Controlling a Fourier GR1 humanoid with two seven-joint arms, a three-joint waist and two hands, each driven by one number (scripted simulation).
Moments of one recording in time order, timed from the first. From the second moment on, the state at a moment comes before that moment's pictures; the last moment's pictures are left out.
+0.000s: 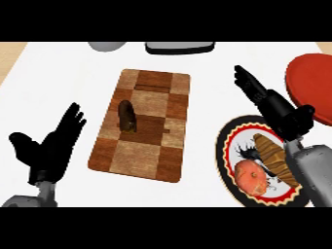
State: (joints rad) left arm -0.04 0.28 -0.16 -1.54 0.29 0.21 0.16; right arm -0.38 -0.41 0.27 -1.42 -0.23 0.09 0.01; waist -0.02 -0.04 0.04
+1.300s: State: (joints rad) left arm -0.12 0.42 0.00 -1.55 0.14 0.20 0.12; right arm 0.19 -0.87 -0.21 -1.65 -0.02 0.23 -0.43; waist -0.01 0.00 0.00
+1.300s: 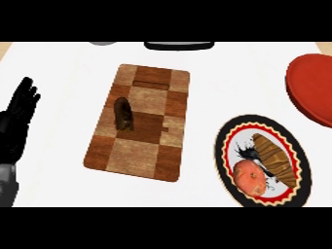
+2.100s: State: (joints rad) left arm -0.16 0.37 -0.02 -1.54 0.10 0.18 0.13; right arm -0.12 -0.99 0.02 -1.71 0.15 0.50 -0.02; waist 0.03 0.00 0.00
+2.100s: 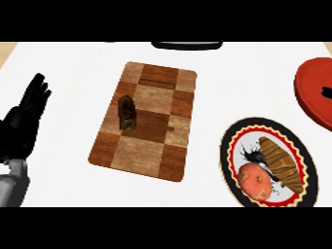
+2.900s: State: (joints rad) left arm -0.17 0.35 0.04 -1.49 0.08 0.14 0.10; right arm -0.35 -0.84 0.28 -1.54 0.41 0.75 0.08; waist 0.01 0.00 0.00
